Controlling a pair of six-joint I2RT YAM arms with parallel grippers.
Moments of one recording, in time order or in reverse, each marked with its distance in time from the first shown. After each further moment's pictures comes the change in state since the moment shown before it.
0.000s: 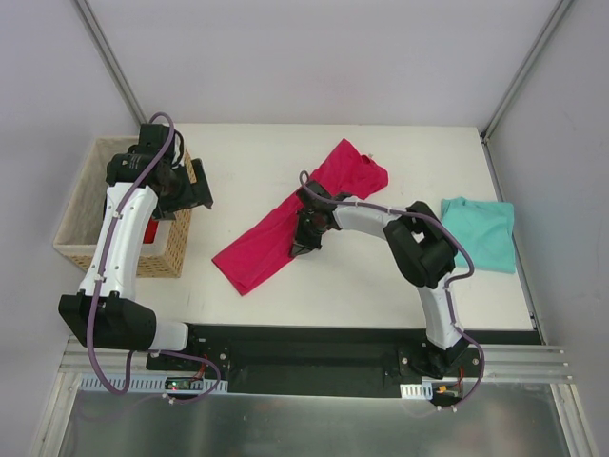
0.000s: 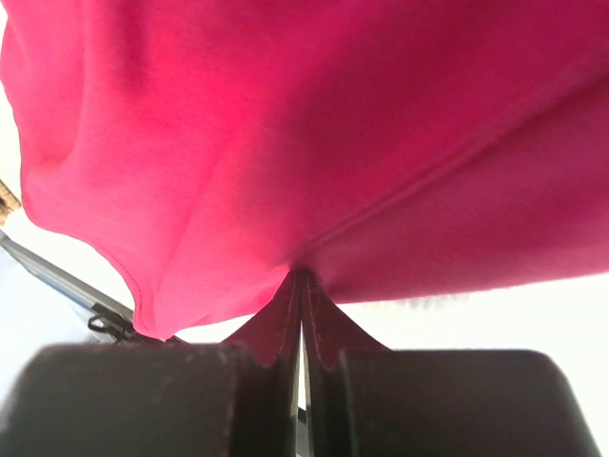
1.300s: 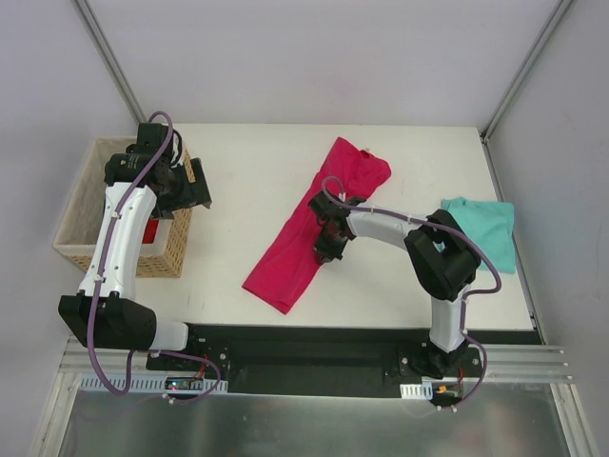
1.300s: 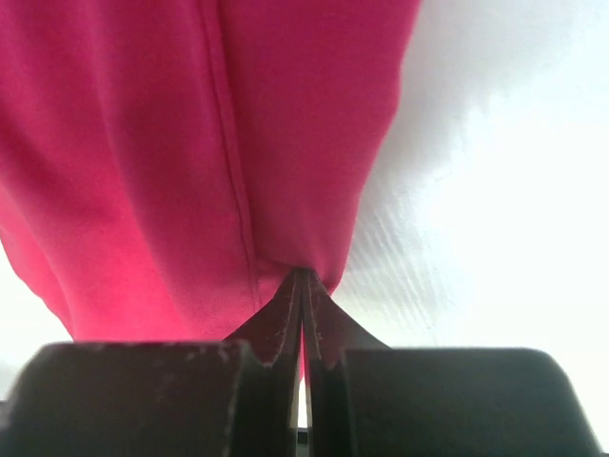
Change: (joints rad) left arm 0.006 0.000 0.011 -0.002 0.000 0.023; right arm 0.005 -0.175 -0.155 -0.202 0.320 0.241
